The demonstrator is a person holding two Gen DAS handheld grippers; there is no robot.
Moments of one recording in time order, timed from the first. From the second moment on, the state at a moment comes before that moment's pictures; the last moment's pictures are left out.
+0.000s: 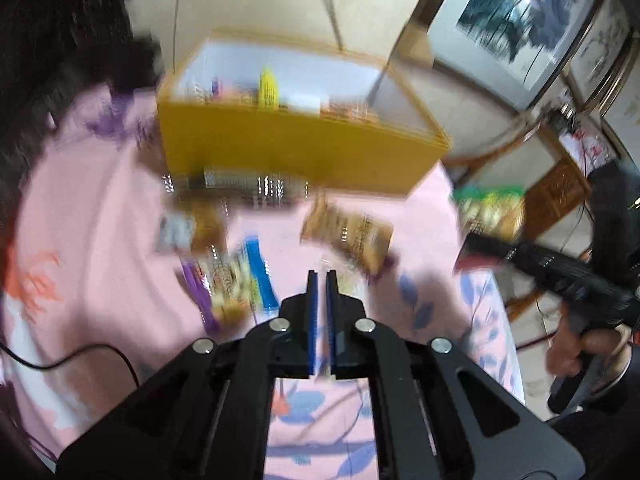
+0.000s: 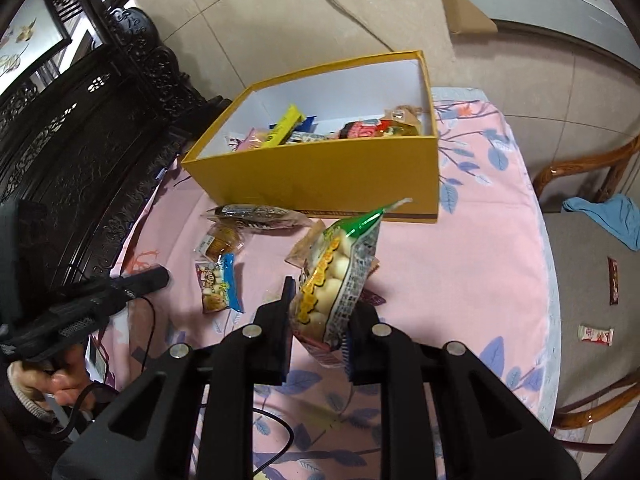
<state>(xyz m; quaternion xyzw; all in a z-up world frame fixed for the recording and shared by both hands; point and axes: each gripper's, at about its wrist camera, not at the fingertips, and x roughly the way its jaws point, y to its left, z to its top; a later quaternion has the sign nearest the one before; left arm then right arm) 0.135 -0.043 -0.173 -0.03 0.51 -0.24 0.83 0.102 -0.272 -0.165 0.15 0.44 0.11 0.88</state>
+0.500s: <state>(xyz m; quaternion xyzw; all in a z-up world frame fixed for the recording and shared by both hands) 0.138 -0.120 -0.253 0.05 0.60 -0.25 0.76 0.093 -0.287 -0.175 0.16 0.45 0.08 0.88</state>
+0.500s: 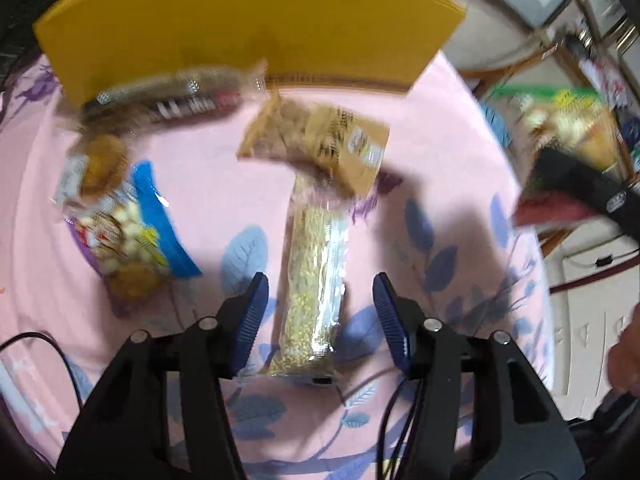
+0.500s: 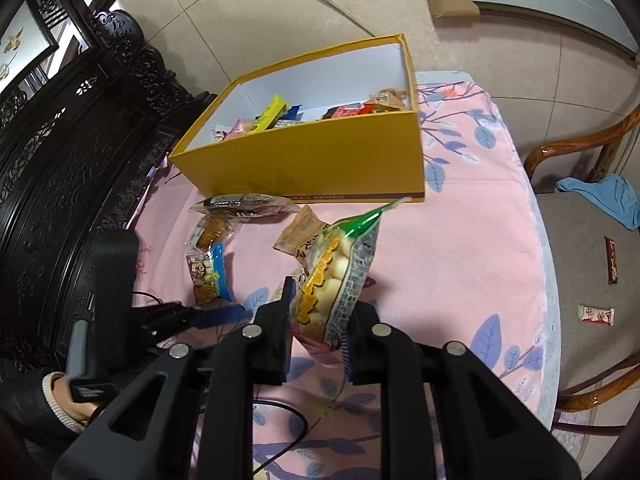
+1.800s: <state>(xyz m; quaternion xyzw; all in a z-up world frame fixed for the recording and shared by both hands) 0.292 -0.066 -0.035 -0.02 0.31 -0.15 0.94 0.241 -0.287 -0.049 0.12 0.27 0.09 0.95</state>
